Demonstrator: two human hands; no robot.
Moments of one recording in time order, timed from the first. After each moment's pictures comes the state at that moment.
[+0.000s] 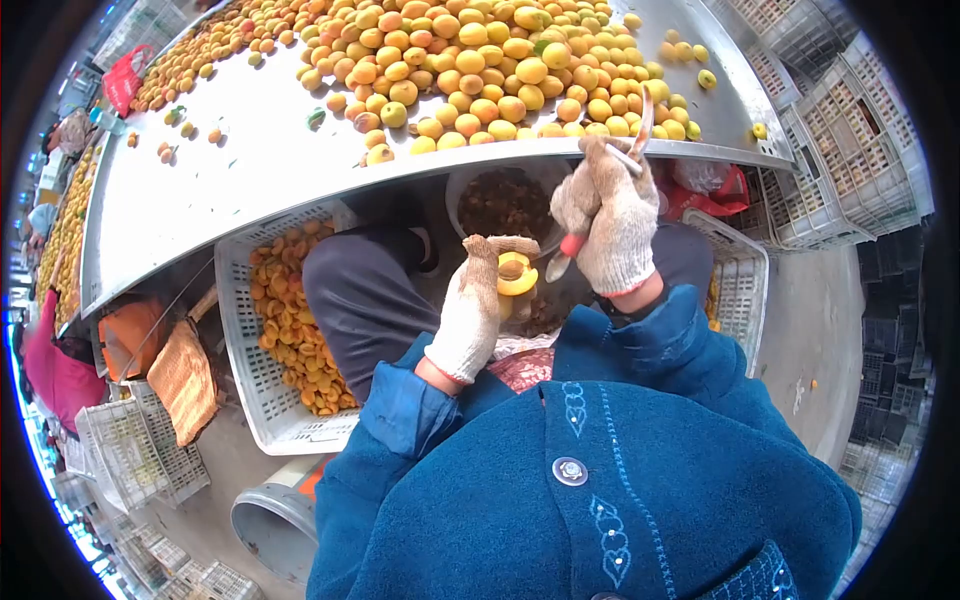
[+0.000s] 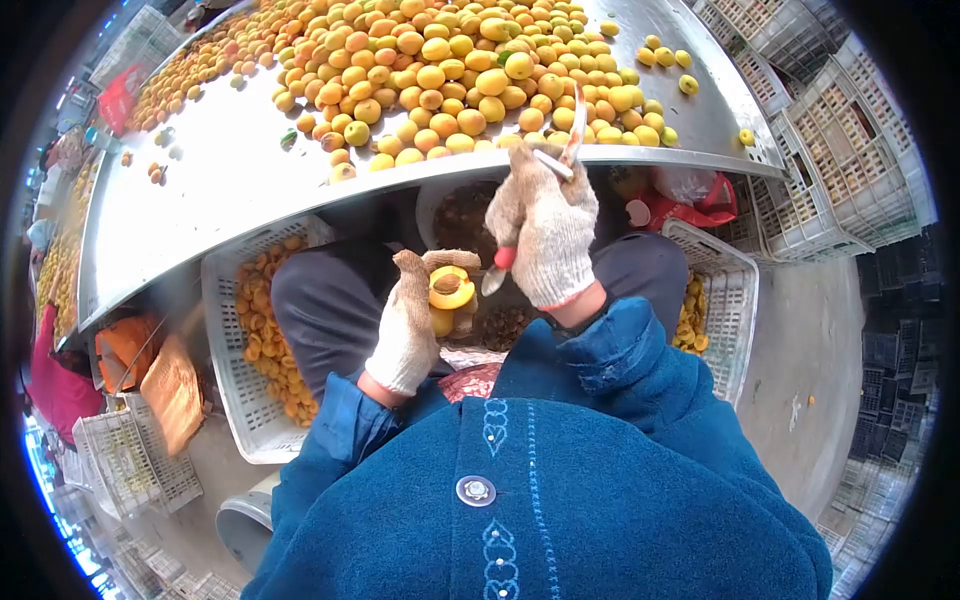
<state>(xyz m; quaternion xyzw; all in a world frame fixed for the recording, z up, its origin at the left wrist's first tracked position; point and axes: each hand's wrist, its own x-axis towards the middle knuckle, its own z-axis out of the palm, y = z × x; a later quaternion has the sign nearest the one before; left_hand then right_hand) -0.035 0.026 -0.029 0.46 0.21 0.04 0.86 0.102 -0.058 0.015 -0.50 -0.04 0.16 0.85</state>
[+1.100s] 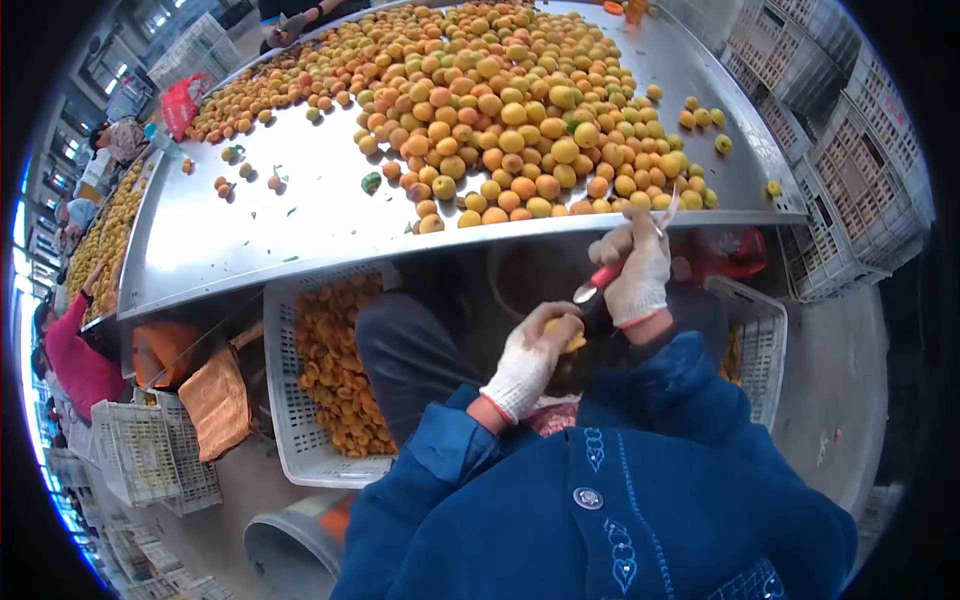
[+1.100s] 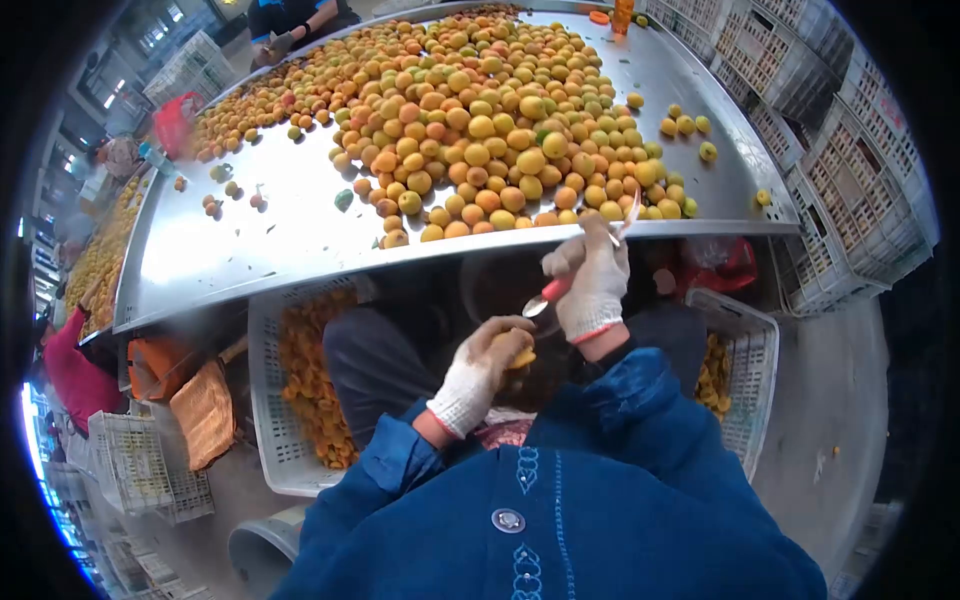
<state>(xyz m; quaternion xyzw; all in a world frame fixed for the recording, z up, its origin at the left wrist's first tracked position) -0.015 0.014 -0.018 0.53 0.25 -0.01 0.81 0.142 -0.055 -0.005 -0.38 0.07 0.15 0.91</state>
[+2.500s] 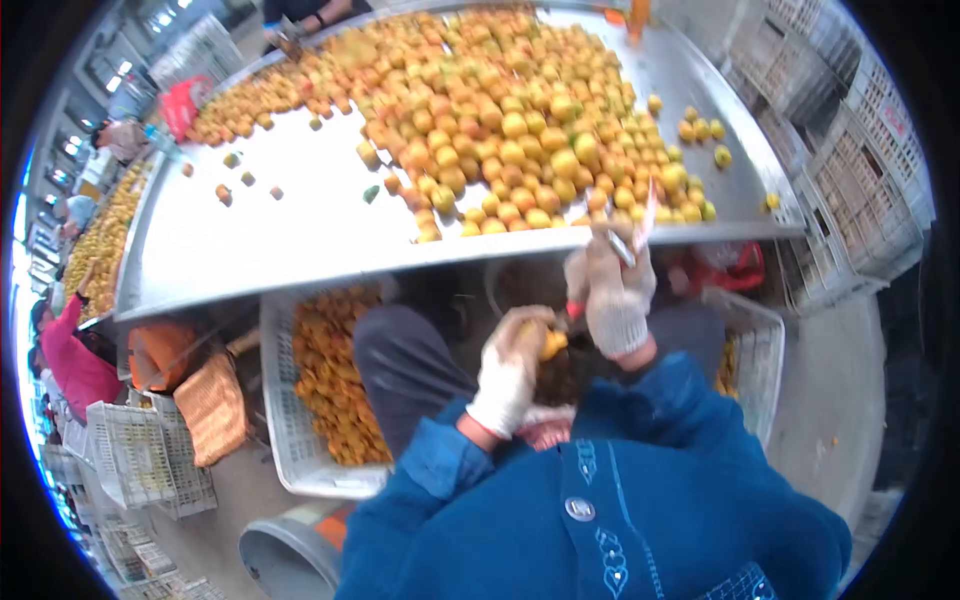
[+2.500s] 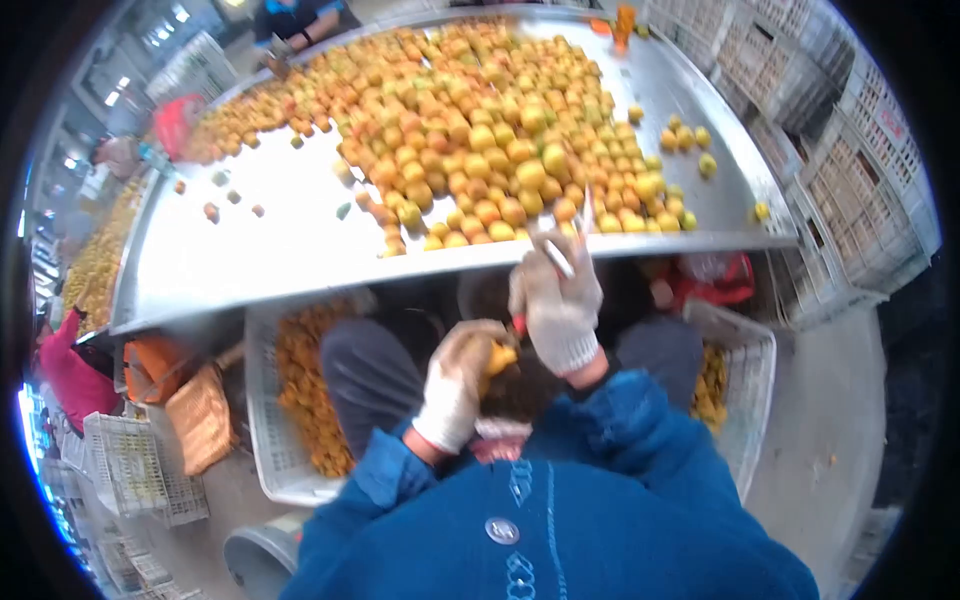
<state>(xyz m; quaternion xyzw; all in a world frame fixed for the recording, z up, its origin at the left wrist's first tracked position) -0.022 0.024 -0.038 0.60 0.15 0.18 0.77 0.104 -0.049 0.004 -0.54 -0.23 0.09 0.80</state>
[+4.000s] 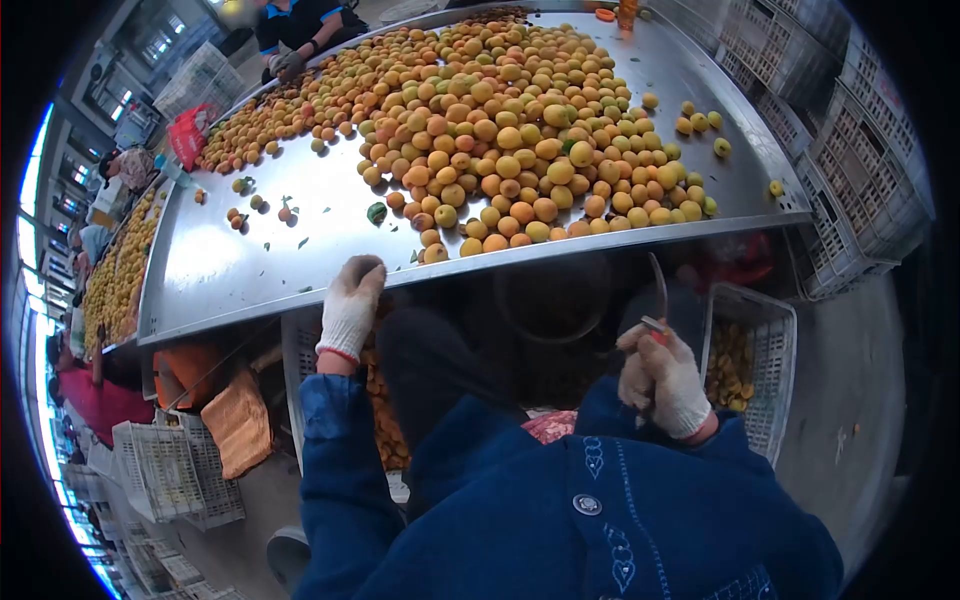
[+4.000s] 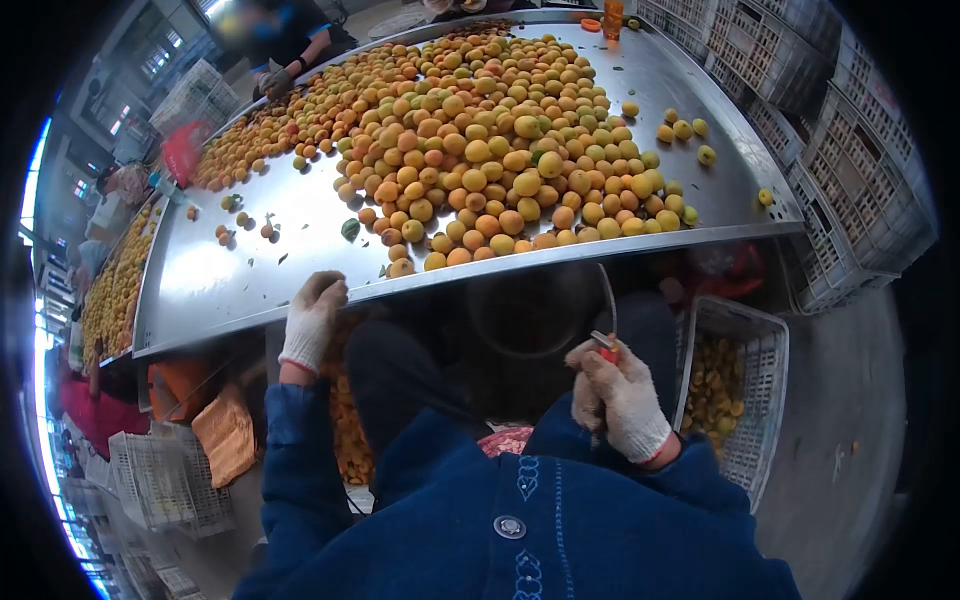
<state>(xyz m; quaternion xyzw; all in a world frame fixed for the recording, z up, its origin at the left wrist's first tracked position) -0.041 0.234 0.000 0.81 0.32 0.19 0.44 0.070 -0.158 0.039 -0.56 -0.08 0.35 0.74</state>
